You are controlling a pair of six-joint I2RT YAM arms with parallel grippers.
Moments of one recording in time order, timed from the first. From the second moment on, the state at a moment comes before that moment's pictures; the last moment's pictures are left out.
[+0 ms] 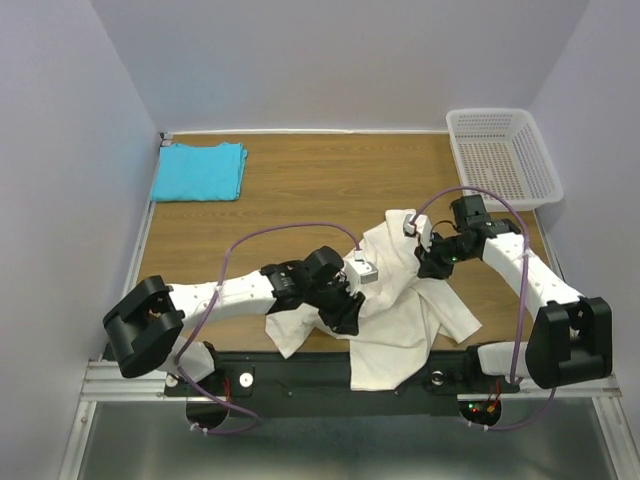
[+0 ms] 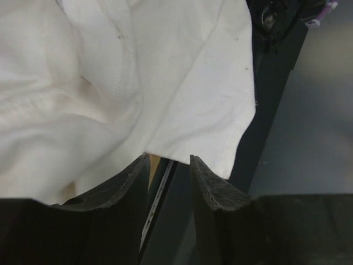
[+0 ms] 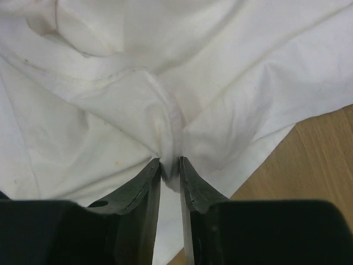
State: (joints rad) left arm -1.03 1.40 0.78 -0.19 0.47 -0.25; right arm 0.14 1.29 0.88 -0.82 -0.64 -0.87
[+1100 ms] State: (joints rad) left arm -1.05 1.58 1.00 -0.09 0.27 -0.14; right arm 0.10 1.32 0.91 -0.84 -0.72 -0.85
